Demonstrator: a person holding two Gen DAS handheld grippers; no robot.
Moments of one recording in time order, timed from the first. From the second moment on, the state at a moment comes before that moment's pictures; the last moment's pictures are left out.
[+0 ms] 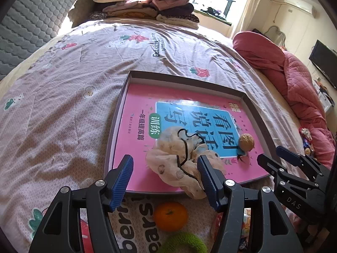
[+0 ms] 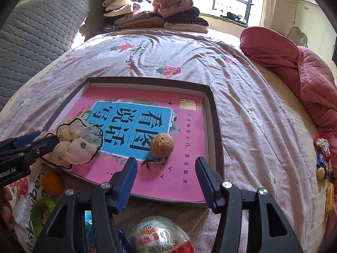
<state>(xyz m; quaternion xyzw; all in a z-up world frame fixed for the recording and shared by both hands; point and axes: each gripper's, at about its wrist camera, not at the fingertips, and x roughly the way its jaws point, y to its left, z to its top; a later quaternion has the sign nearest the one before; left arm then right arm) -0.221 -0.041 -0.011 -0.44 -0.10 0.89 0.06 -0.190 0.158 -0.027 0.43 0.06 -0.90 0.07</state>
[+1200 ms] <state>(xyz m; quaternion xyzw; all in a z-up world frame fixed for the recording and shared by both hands) -0.151 -0.039 0.049 -0.39 -0.09 0.91 0.08 -0.123 0.154 0.033 0.37 0.05 -0.92 0.10</state>
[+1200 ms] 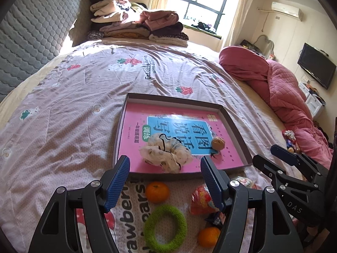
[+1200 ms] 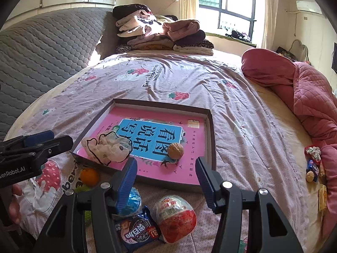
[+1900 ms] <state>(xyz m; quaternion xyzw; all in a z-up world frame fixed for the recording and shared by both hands) -0.099 -0.030 0.050 -0.39 -0.06 0.92 0.08 -0.077 0.166 0.043 0.35 0.06 -0.93 0.10</state>
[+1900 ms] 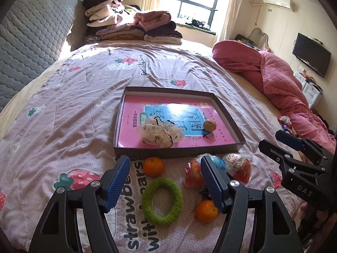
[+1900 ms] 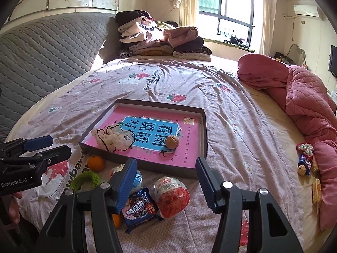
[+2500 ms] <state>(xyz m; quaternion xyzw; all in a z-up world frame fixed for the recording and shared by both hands) -0.067 -0.011 0.043 -0.39 -0.04 0.91 0.10 -0.057 0.174 0.044 0.35 0.06 -0.93 0.10</state>
